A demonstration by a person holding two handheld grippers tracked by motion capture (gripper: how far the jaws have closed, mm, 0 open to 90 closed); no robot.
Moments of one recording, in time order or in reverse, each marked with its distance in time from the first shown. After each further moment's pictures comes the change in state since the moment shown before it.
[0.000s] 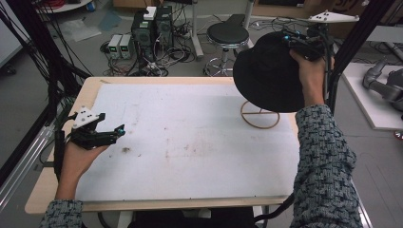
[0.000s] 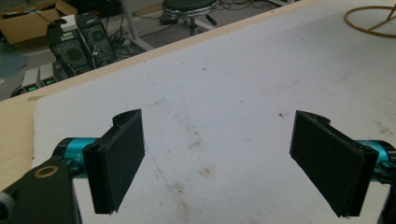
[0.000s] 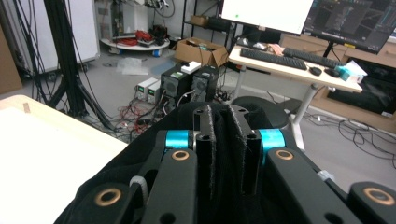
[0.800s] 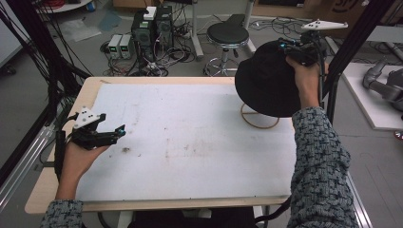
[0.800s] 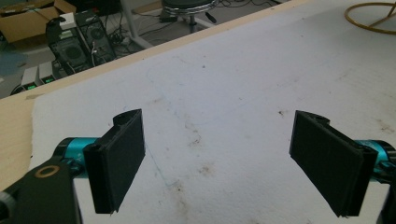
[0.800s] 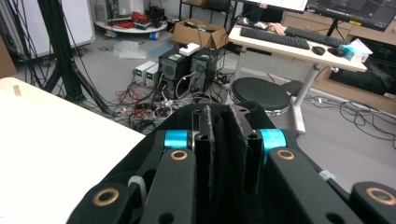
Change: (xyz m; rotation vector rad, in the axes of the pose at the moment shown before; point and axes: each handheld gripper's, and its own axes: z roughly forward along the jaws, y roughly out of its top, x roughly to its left) left arm -0.001 -0.001 0.001 0.008 0.002 0.001; right arm -0.003 -0.019 0.016 0.070 -0.008 0.010
